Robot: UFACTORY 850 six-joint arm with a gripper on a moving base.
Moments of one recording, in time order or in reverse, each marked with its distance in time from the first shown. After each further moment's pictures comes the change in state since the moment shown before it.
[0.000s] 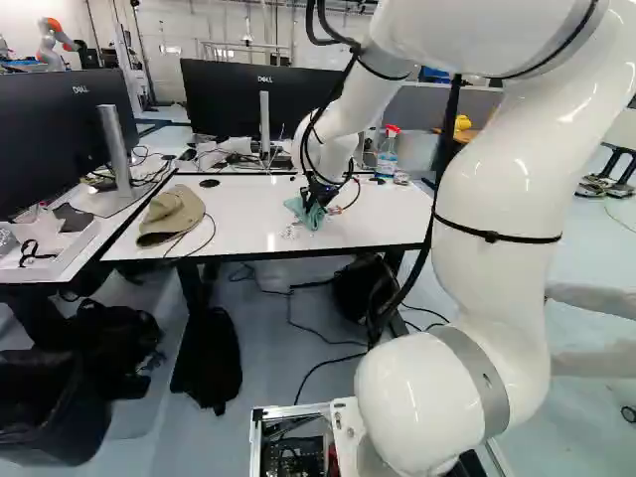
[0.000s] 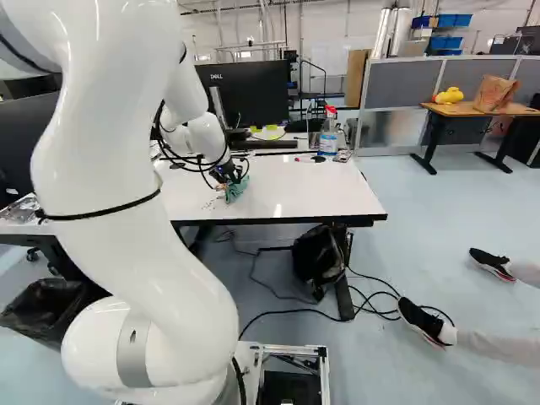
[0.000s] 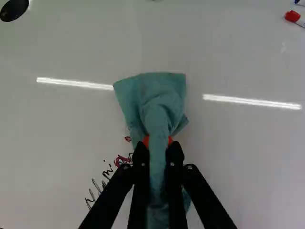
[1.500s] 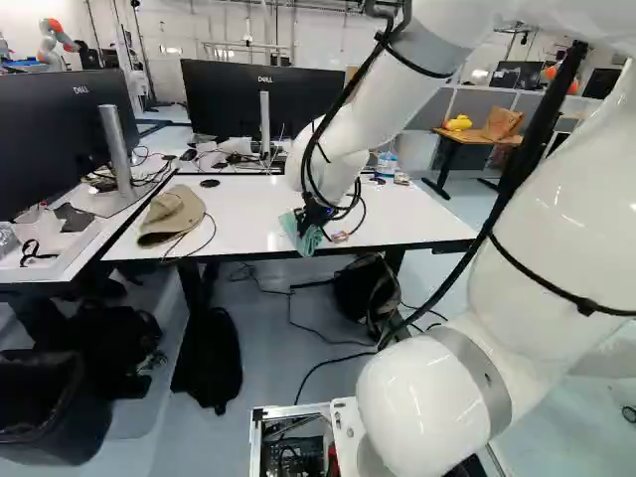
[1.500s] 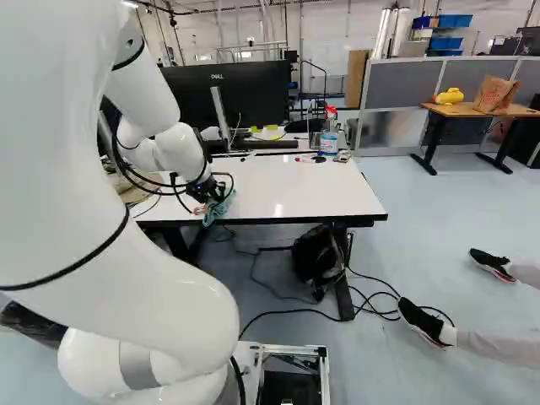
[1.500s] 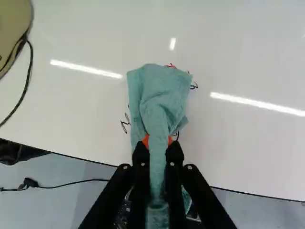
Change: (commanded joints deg) arm 4.2 16.3 18.0 0.0 0.0 0.0
